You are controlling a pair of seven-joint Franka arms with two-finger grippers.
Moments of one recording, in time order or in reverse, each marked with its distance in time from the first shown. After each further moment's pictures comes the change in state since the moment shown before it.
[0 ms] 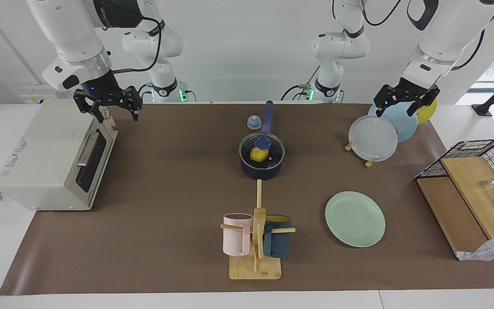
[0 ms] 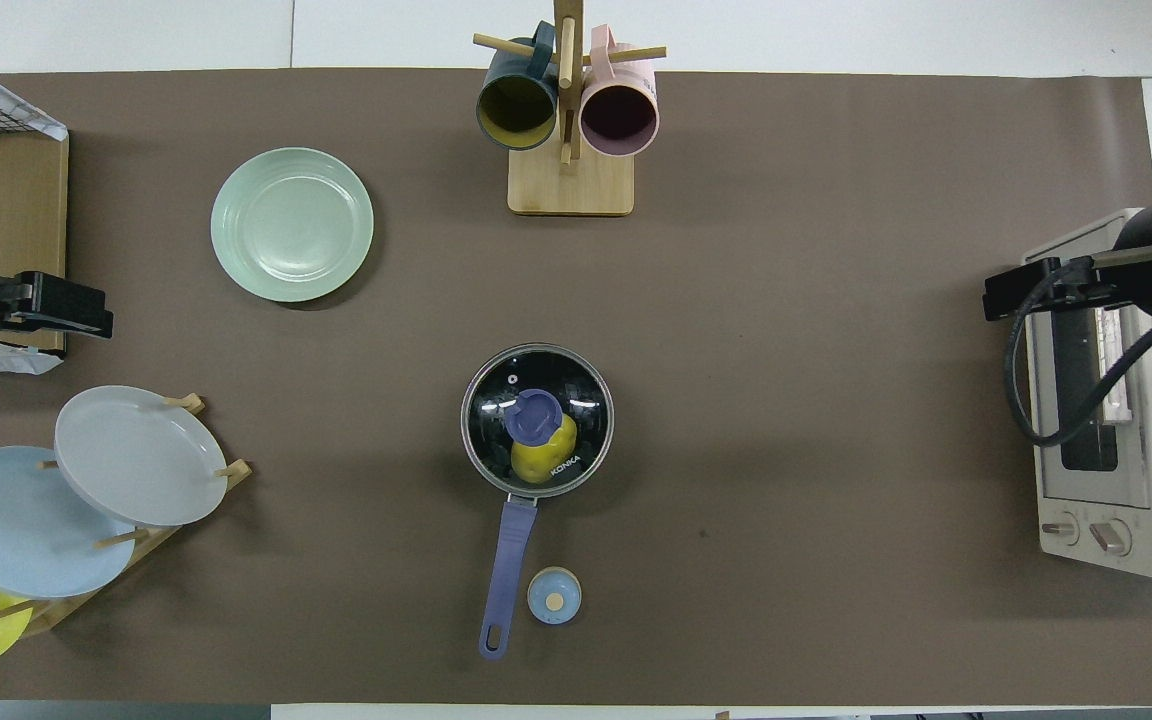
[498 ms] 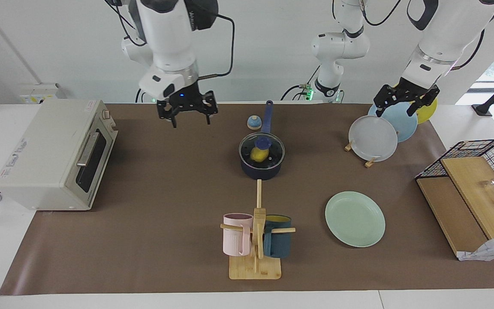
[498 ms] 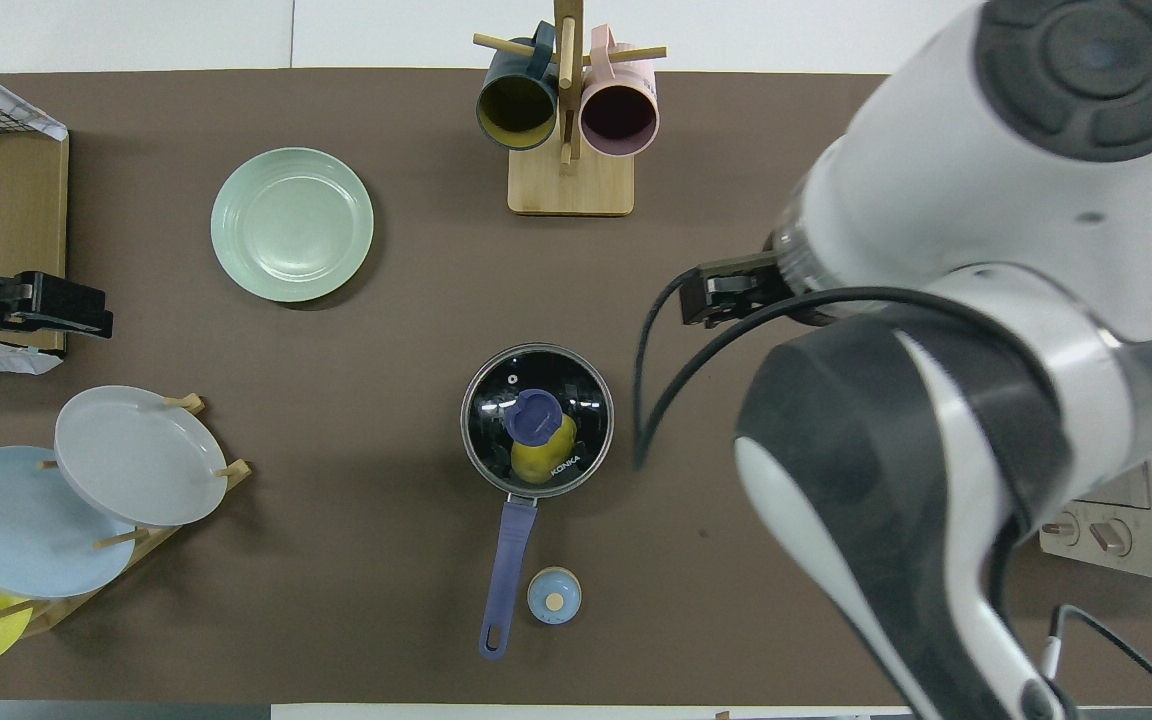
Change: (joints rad) left arm 0.000 0.000 0.000 0.000 0.000 0.000 0.000; right arm 0.361 0.195 0.012 0.177 0.001 0.014 0.343
